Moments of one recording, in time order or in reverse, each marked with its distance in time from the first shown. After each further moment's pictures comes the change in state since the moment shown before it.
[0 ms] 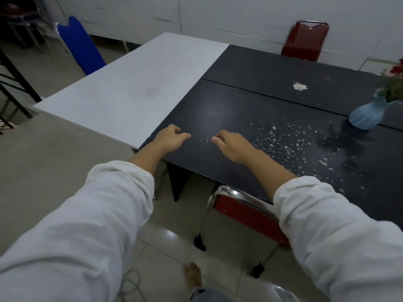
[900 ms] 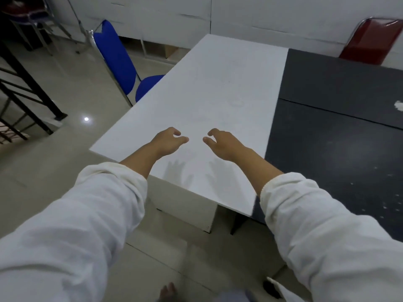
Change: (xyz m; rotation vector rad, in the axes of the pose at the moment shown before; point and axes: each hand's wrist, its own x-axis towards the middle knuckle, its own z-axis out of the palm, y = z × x) left_hand 0.293 -0.216 -0.312 -0.004 -0.126 -0.058; right_hand 0.369 -0.295 0.127 0.080 -0.036 0.088
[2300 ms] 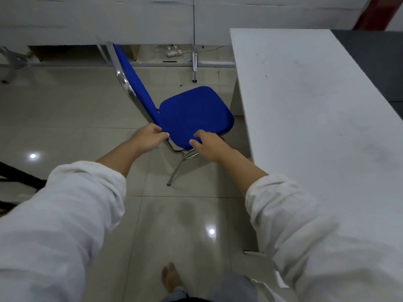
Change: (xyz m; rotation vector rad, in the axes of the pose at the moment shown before) left_hand 0.491 -0.181 -0.471 0.181 -0.171 0.181; right_hand 0.539 -0.372 0.146 0.202 0.114 0.303
